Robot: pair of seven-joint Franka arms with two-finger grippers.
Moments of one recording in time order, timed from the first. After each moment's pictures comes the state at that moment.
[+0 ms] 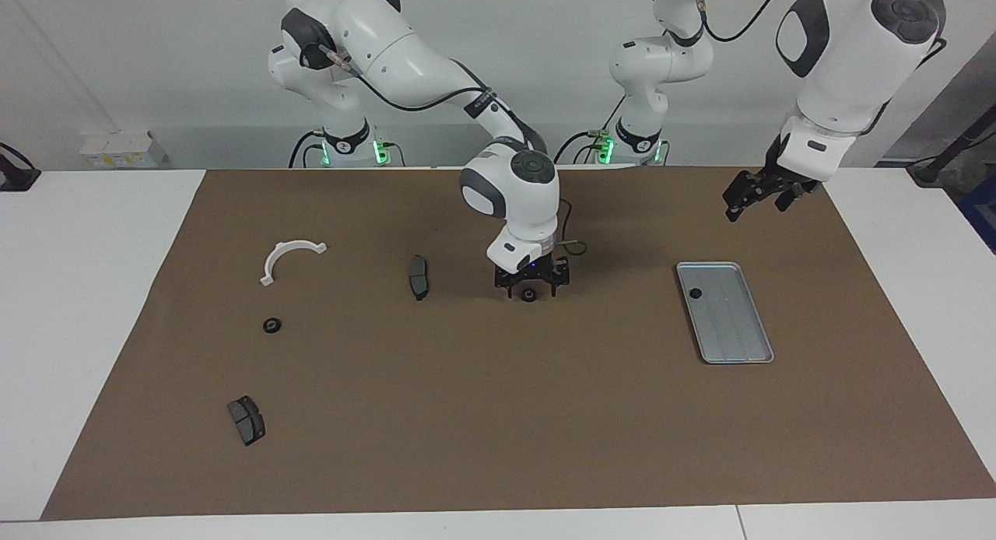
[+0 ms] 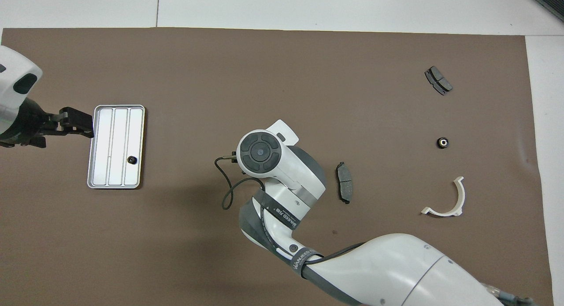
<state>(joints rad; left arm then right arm) 0.06 0.00 -0.14 -1.68 0.00 1.66 -0.21 0.42 0.61 0.34 -1.61 -0.28 2.28 0.89</state>
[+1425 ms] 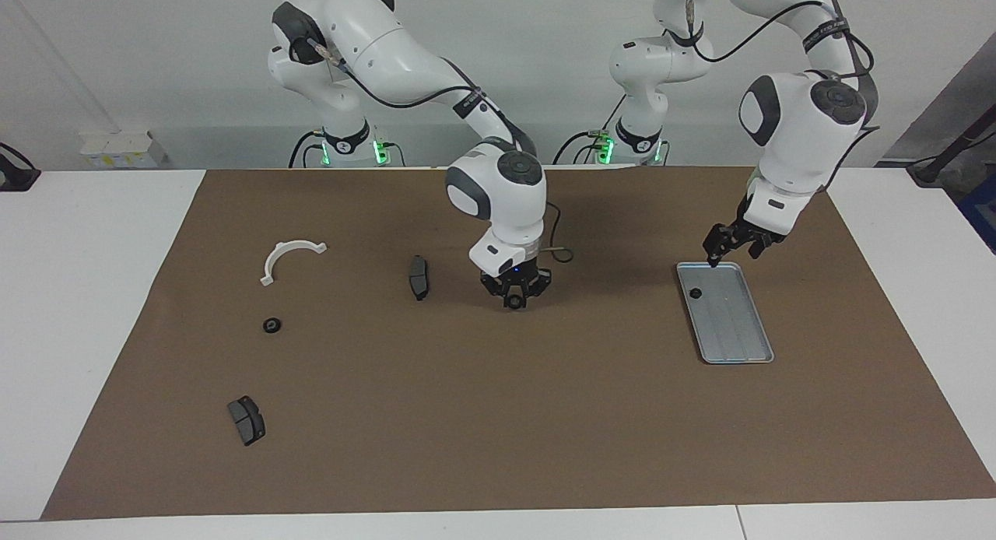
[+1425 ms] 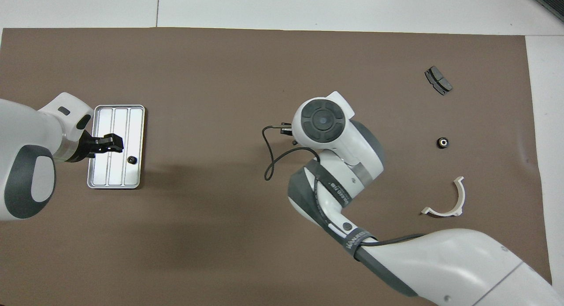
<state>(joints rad) 0.10 0.00 -0.13 -2.17 0.00 2.22 -0.19 0.16 0.40 0.33 -1.76 -0.31 2.23 0.77</state>
